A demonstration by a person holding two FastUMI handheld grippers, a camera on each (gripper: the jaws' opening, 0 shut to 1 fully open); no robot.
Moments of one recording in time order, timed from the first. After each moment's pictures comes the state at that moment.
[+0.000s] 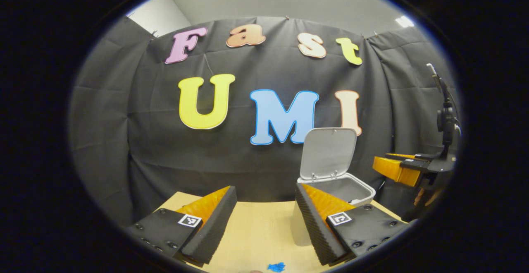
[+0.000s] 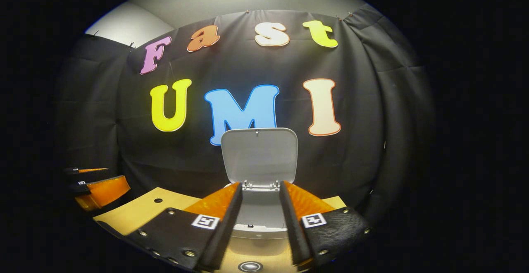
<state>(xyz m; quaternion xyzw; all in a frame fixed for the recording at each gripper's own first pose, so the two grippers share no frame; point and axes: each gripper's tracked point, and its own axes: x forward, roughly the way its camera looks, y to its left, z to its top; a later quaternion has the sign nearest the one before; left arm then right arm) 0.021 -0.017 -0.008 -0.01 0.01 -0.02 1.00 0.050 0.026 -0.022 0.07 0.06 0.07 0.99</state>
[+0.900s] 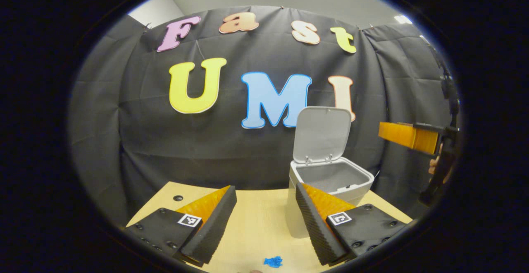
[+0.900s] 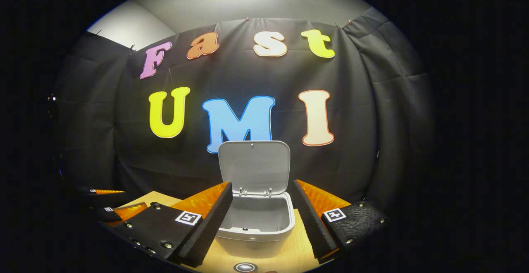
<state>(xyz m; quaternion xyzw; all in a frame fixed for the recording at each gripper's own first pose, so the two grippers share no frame) 0.030 -0.029 -0.074 -0.01 0.06 -0.05 1.00 0.037 0.012 0.000 0.05 0.04 0.05 1.00</state>
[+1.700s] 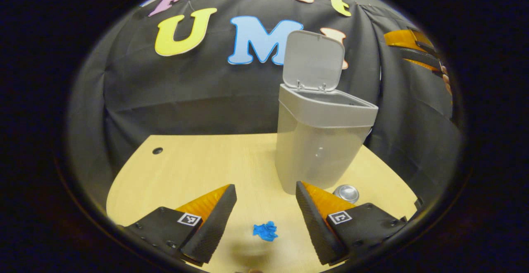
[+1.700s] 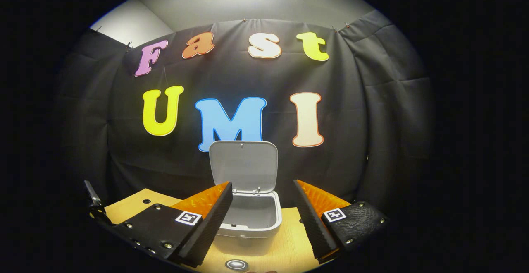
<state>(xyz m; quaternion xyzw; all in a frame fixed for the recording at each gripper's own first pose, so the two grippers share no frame) 0.009 -0.050 -0.266 -0.02 0.22 -0.09 0.97 0.021 -0.010 0.001 0.04 0.04 0.02 1.00</state>
